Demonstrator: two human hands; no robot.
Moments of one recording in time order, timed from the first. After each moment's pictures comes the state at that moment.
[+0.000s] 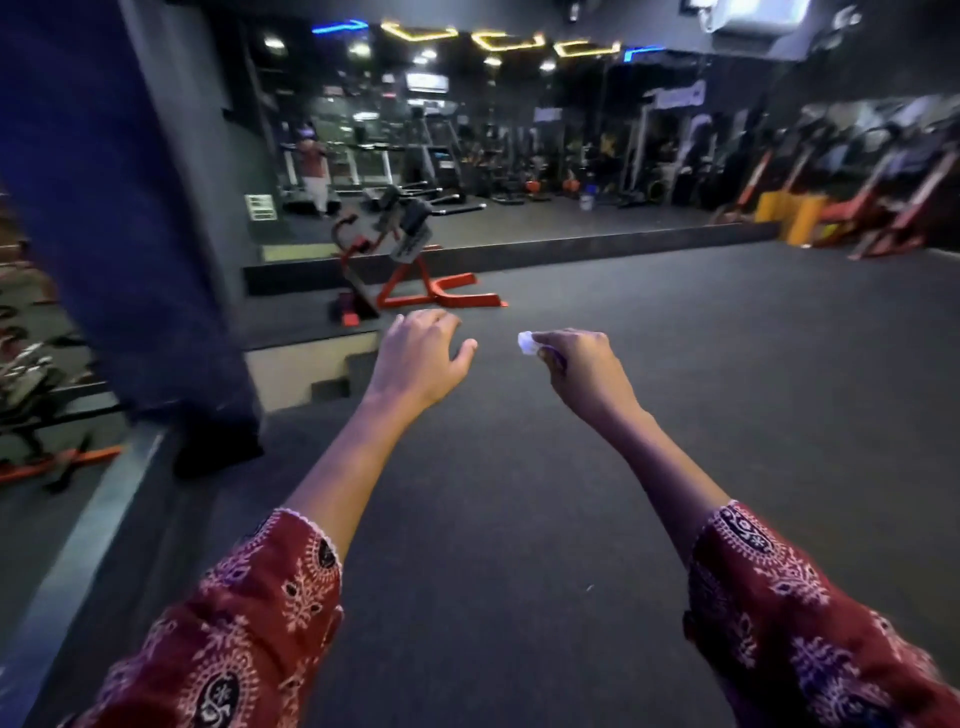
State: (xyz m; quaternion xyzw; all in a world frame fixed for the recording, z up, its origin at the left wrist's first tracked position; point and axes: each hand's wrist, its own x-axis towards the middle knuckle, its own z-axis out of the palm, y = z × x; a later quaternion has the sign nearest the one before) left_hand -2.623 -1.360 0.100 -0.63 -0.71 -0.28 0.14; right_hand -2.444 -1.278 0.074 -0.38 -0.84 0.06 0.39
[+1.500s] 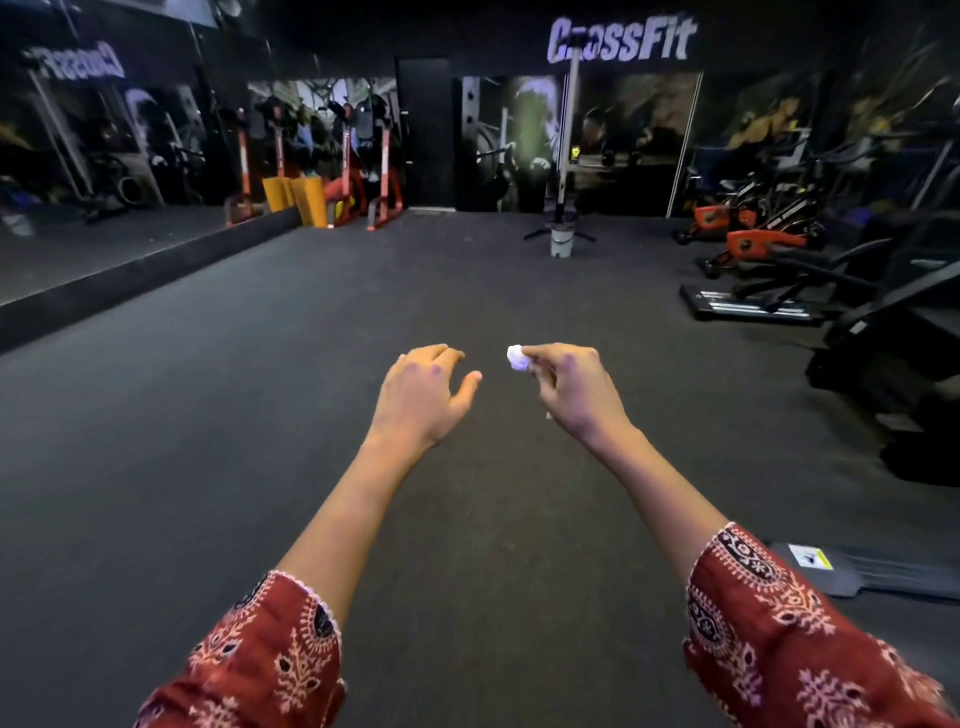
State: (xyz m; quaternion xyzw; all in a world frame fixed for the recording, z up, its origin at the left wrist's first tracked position) left_hand -2.074 -0.330 0.066 -0.90 -0.33 -0.27 -0.07; right_hand -1.919 -0.426 0.055 -0.75 -0.53 -0.09 0.39
